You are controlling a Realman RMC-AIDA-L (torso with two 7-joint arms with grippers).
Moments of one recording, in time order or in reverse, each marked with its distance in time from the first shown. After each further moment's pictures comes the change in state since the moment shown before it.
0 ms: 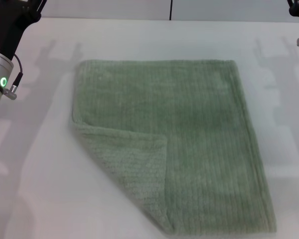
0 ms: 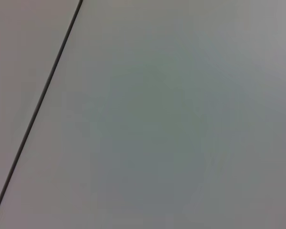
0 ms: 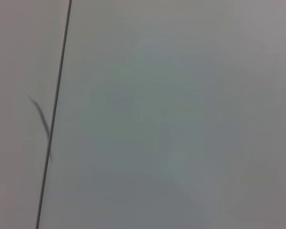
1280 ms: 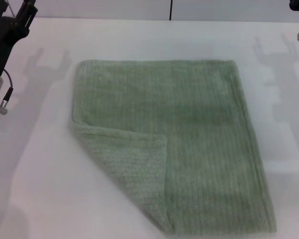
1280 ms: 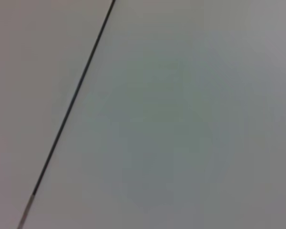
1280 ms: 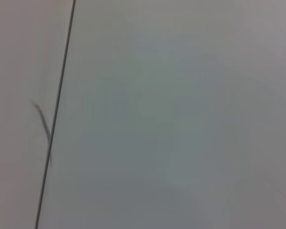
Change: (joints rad) left arm 0.062 0.000 0.002 0.006 0.005 0.006 -0.029; right arm 0.025 -0.005 0.004 0.019 0.000 0.000 0.000
